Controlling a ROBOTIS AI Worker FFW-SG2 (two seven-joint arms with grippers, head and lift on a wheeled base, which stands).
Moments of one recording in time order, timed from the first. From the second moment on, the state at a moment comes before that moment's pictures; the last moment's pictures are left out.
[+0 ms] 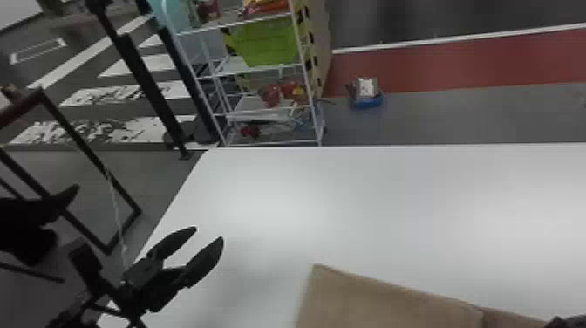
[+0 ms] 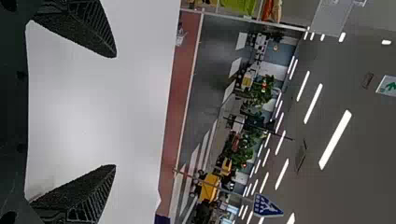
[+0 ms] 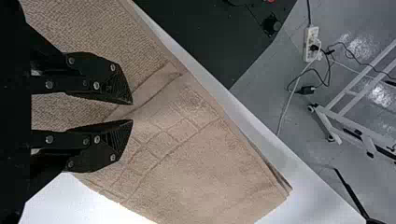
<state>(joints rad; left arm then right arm) 0.39 0.00 0.72 -2.02 0.28 0.47 -0.99 0.21 -0.55 0.23 -2.02 0.66 -0.34 1.36</state>
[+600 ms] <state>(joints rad) 0.39 0.00 0.72 -2.02 0.28 0.47 -0.99 0.20 -0.56 0.23 -2.02 0.65 -0.34 1.36</state>
